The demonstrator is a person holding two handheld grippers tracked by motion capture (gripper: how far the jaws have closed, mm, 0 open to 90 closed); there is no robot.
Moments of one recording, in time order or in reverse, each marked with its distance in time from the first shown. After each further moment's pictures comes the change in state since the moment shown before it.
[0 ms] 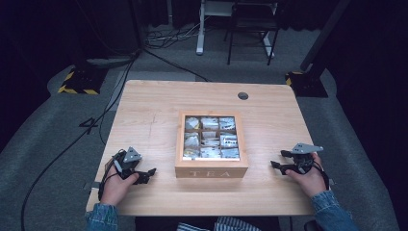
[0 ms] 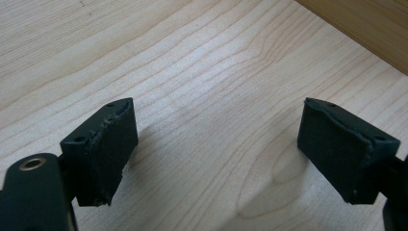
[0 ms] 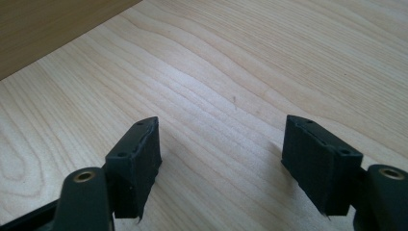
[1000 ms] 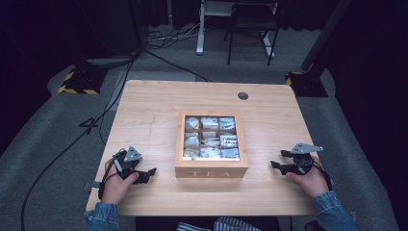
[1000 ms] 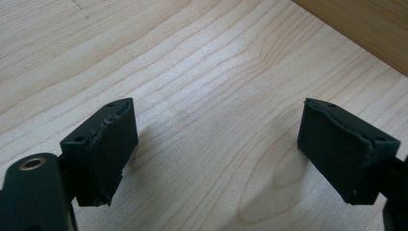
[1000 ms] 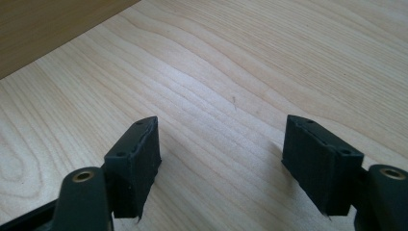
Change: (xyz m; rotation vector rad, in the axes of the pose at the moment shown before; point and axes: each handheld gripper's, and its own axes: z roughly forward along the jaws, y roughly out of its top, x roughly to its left) left arm 0.001 0.001 0.002 -0.005 -0.006 0.003; right arm 0.000 0.000 0.000 0.001 -0.006 0.000
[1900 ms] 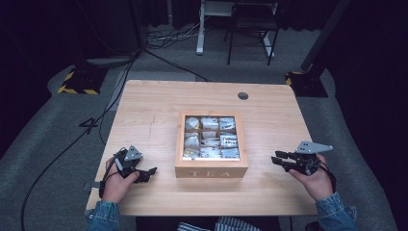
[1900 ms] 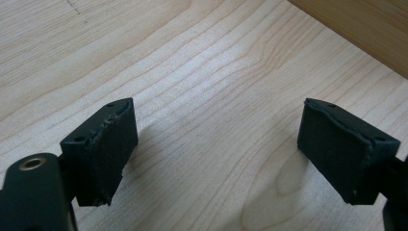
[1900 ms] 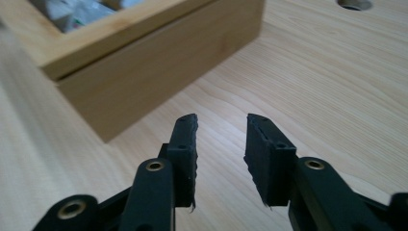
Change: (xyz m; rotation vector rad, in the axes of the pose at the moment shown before) left arm 0.002 0.002 0.002 0.003 -0.010 0.007; right arm 0.034 0.037 -0.042 -0.102 0.108 -0.025
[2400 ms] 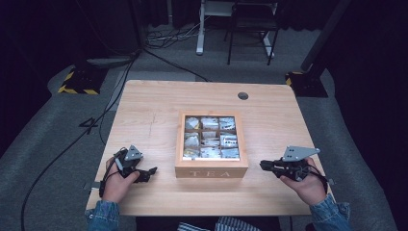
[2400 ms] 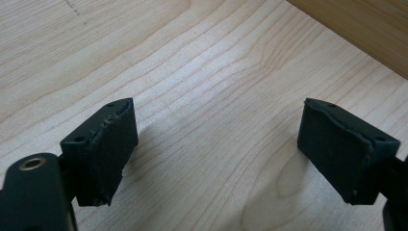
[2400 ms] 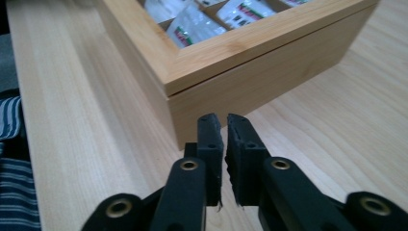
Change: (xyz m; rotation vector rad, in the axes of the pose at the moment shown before) left arm 0.001 0.001 0.000 0.001 0.005 0.012; right arm 0.044 0.022 0.008 0.047 0.147 -0.158
